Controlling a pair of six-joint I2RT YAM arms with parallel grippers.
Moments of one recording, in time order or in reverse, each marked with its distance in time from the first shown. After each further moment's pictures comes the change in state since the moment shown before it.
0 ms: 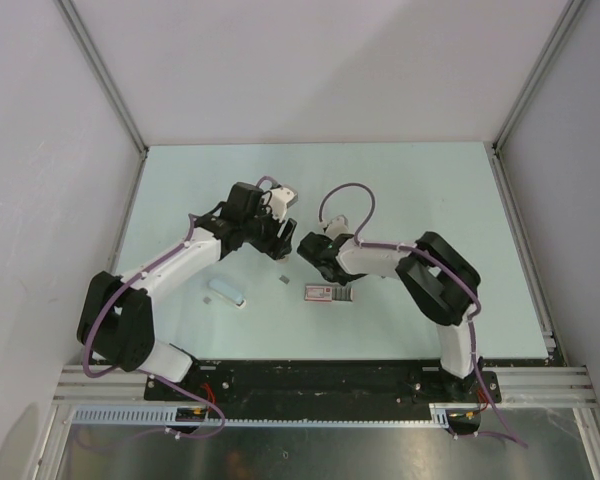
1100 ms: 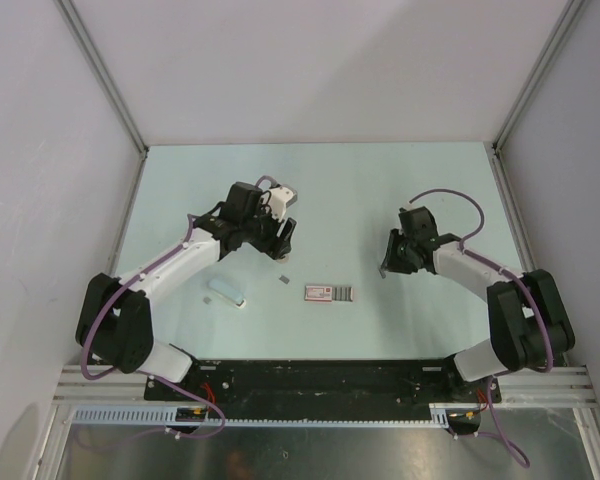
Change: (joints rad) left arm 0.000 -0.011 -0.001 -0.002 -0.007 0.000; right arm -0.542 -0.557 -0.468 0.414 -0.932 -0.017
